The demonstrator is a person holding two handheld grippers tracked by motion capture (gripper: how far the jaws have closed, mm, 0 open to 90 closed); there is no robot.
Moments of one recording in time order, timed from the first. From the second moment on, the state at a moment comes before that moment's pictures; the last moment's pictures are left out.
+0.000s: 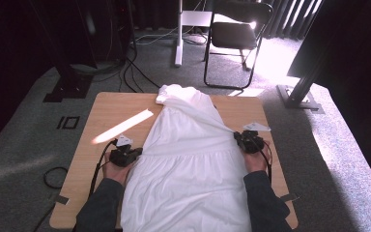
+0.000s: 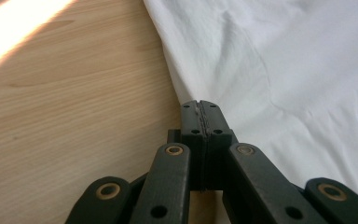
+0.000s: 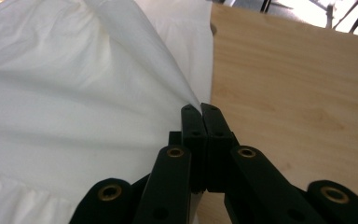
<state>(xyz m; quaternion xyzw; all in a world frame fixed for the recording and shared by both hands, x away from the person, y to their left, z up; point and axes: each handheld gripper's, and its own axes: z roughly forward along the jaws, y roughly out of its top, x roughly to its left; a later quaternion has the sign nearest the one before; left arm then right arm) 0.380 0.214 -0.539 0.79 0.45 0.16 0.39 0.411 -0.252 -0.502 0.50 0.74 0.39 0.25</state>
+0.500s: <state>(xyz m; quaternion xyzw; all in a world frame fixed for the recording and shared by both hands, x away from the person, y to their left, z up) 0.437 0.185 -0.550 0.77 0.49 0.16 0.37 0.425 -0.253 -0.555 0.54 0.74 0.35 0.19</state>
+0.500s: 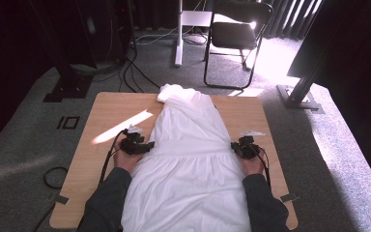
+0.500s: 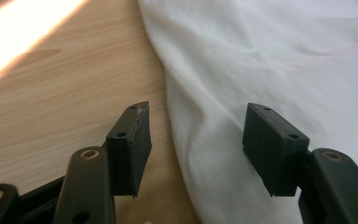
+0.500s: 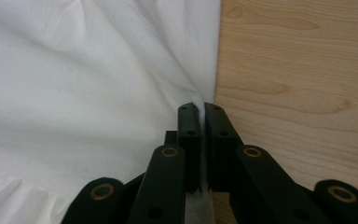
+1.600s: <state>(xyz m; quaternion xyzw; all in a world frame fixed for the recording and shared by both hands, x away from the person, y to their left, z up) 0.334 0.217 -0.546 0.80 0.43 0.16 0.38 0.356 -0.219 -0.512 0.44 0.78 0.42 0.17</state>
